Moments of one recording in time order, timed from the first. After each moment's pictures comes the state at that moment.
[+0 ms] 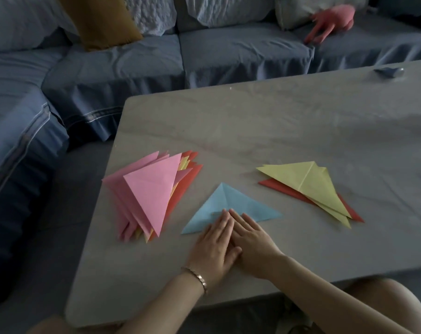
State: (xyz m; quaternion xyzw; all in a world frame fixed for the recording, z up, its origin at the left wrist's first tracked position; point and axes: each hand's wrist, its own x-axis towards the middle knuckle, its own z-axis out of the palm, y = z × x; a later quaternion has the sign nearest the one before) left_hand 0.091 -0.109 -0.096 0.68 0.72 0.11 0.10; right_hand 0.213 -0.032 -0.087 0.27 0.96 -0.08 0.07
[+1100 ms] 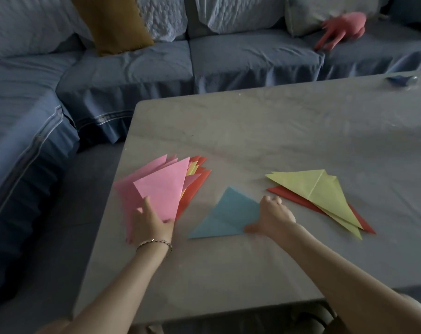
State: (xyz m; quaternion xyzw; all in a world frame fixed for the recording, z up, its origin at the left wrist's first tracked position) left_hand -0.002 -0.107 -0.047 0.23 0.94 0.23 0.13; right_hand 0.189 0.023 -0.043 0.57 0.77 -0.24 0.13
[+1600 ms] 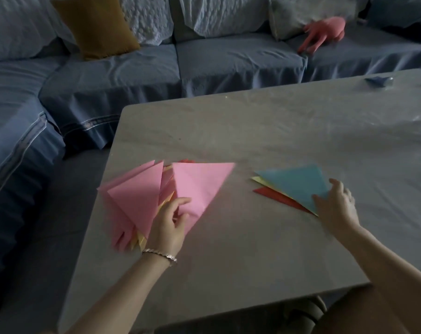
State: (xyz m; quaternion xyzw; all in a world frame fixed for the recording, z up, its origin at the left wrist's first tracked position) left_hand 0.038 -0.097 -0.037 0.45 0.78 0.42 0.15; right_hand 0.306 0.075 -0.041 0.71 0.63 -0.24 -0.19
